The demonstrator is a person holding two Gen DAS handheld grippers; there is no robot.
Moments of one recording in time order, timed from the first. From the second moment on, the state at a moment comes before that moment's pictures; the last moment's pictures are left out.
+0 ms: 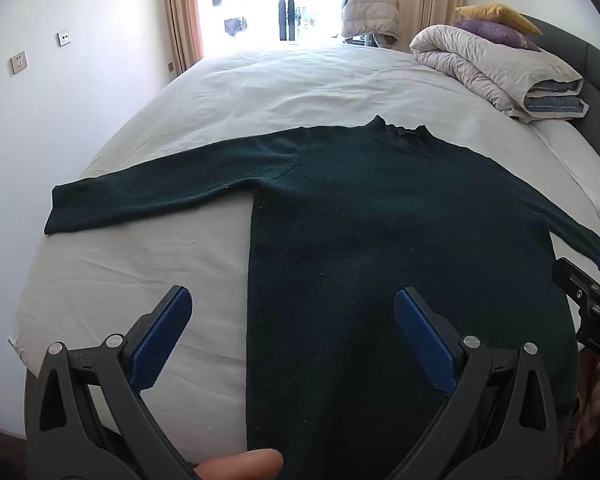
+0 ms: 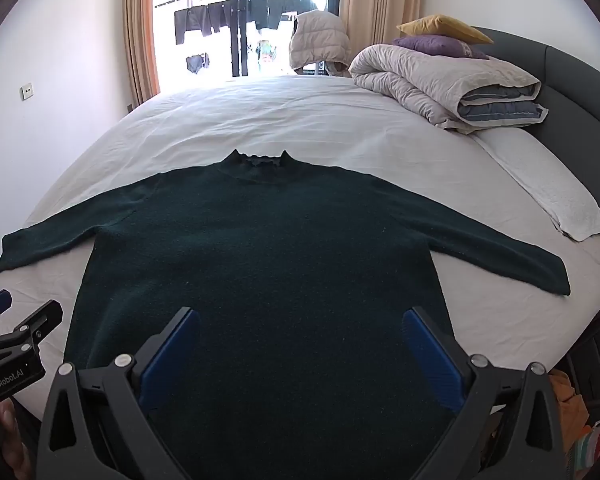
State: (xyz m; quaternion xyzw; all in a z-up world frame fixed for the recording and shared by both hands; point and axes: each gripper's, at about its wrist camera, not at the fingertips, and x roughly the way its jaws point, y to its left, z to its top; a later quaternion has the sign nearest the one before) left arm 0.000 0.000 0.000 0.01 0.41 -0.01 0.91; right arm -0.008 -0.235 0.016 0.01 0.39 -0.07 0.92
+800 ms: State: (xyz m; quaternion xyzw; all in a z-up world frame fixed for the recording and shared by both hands) left arm 0.001 -0.003 -0.011 0.01 0.42 0.00 0.91; right arm -0.009 -0.234 0.009 0.00 0.39 -0.08 0.92
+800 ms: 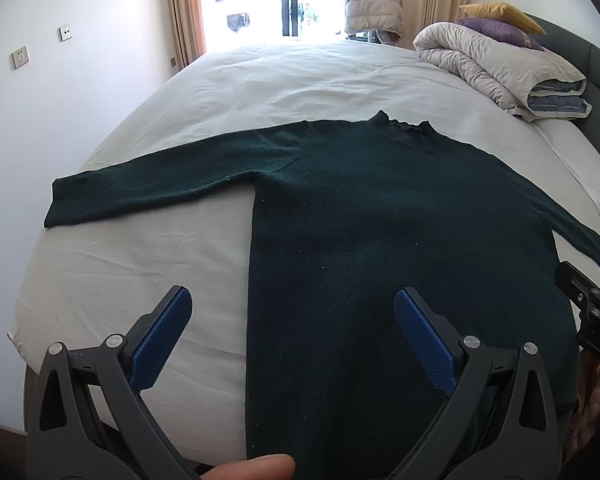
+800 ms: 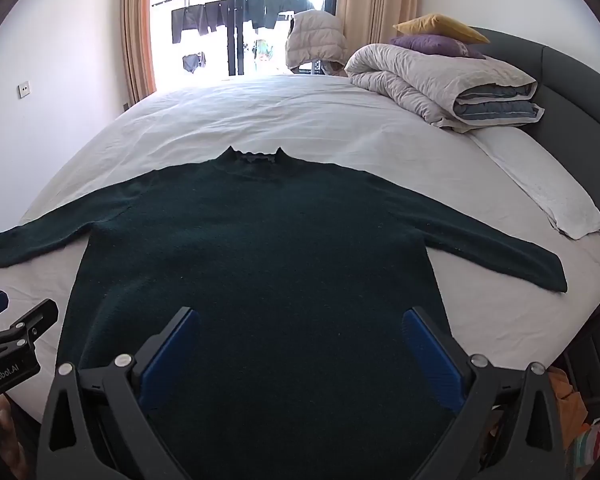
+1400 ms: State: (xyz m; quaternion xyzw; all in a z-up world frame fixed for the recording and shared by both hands) left arm -0.001 -0.002 -0.012 0.01 0.42 0.00 0.91; right arm -0.010 -0.235 0.002 0.00 0.40 -0.08 0.91
